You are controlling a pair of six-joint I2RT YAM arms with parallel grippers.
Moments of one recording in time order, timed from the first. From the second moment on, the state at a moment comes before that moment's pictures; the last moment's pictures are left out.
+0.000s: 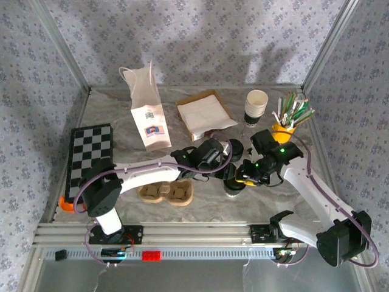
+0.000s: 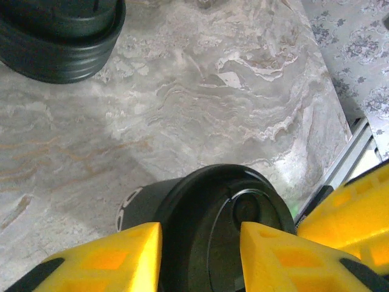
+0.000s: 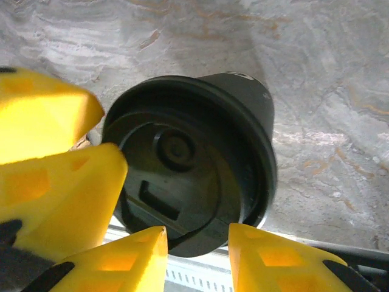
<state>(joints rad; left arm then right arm) -1.09 1.70 1.20 -0.23 0.17 -0.74 0.43 1.10 0.96 -1.18 -0.35 0.60</state>
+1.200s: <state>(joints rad) -1.10 1.64 1.11 -0.23 0.18 -0.86 0.59 1.14 0.94 -1.17 -0.21 0.65</state>
